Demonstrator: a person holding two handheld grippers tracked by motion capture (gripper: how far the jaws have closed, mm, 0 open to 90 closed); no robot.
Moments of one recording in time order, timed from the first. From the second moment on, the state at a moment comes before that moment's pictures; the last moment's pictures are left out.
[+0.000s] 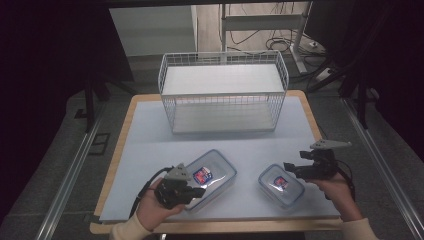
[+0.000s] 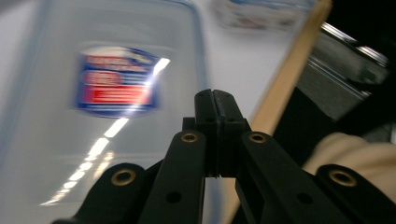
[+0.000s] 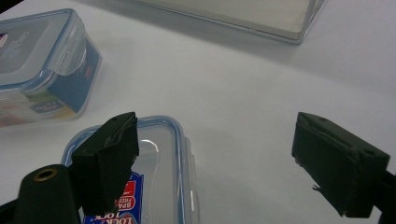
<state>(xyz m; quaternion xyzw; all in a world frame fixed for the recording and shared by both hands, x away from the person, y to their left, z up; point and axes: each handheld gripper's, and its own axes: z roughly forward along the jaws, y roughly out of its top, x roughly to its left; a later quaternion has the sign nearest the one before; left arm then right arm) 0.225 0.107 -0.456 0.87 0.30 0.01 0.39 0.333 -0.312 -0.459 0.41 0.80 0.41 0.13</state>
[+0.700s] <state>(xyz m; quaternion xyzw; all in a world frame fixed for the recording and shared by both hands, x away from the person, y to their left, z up) 0.214 0.097 -0.488 0.90 0.31 0.02 0.30 0.334 -0.315 -0.461 0.42 0.80 0.41 0.12</state>
